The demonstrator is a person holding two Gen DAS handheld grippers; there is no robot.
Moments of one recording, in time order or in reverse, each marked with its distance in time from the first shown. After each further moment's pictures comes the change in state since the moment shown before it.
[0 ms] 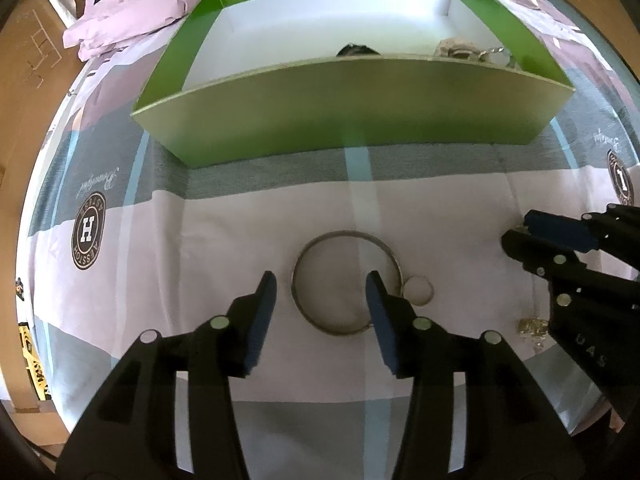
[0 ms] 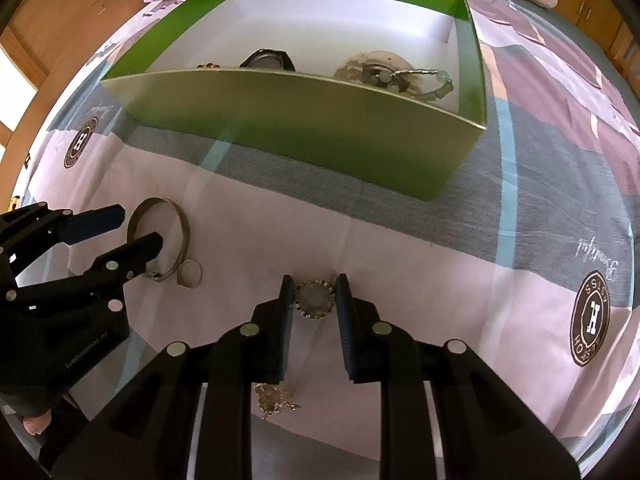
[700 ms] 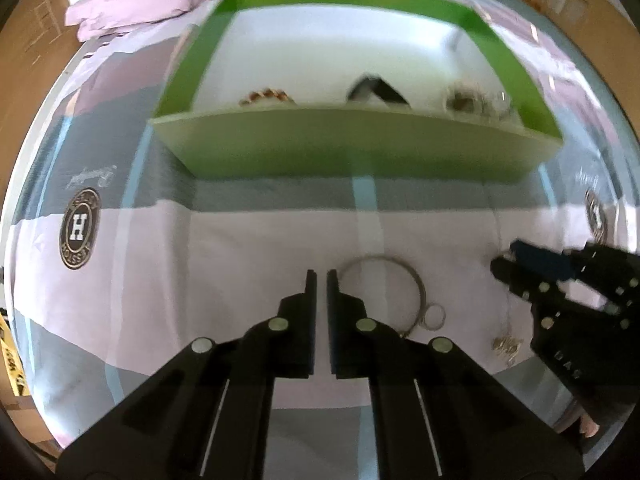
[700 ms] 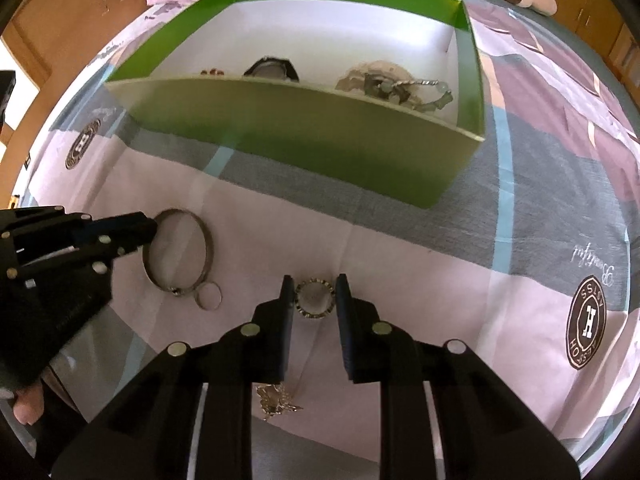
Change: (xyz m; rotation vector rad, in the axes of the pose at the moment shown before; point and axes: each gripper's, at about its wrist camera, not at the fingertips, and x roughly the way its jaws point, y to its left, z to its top) left arm -0.017 0.032 0.014 -0.091 -0.032 -0.119; right arm -0.011 0.000 -0.002 -0.004 -0.032 0.001
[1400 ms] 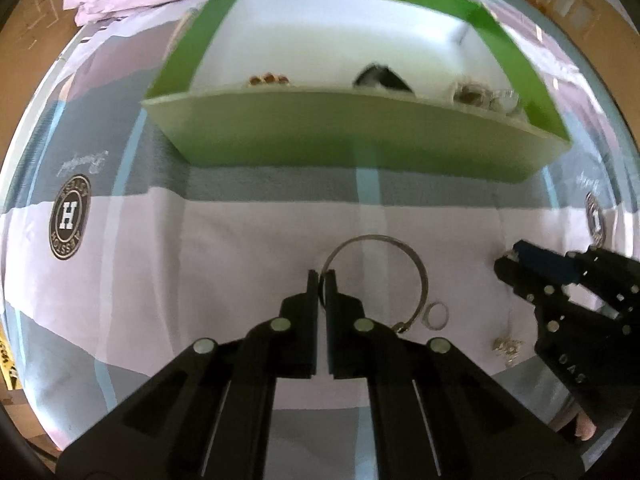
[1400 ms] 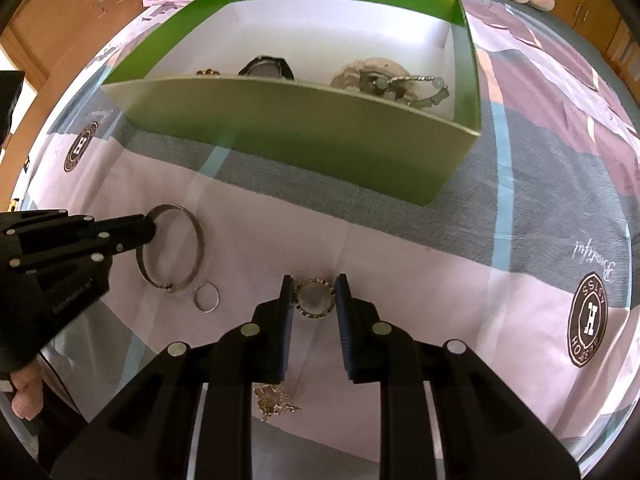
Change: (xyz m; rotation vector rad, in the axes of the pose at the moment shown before) left arm 0.007 0.009 0.001 -0.028 0.032 -0.026; right arm 0.003 0.000 0.004 0.006 0.007 0.002
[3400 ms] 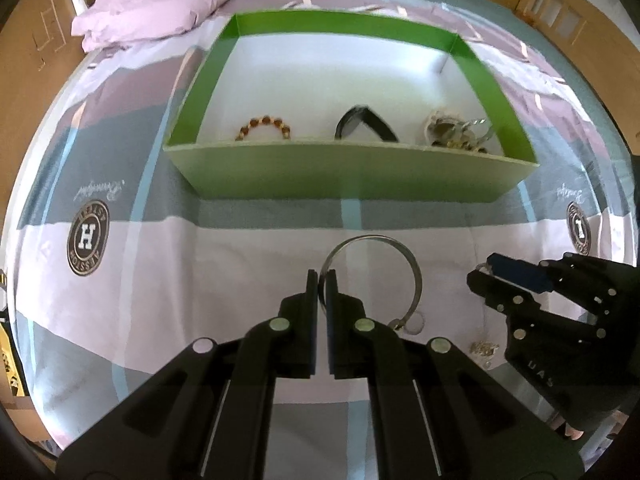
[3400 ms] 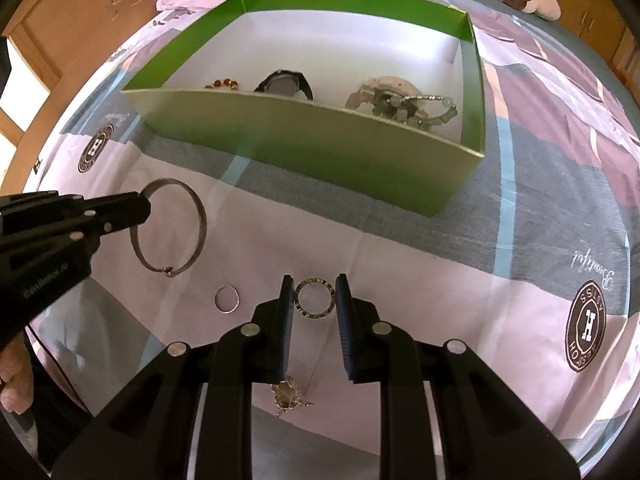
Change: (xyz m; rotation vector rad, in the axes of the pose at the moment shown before) left arm -0.032 -0.006 -0.001 0.035 -0.101 0.009; right arm -0.004 0.012 0.004 -0.024 -0.024 0.025
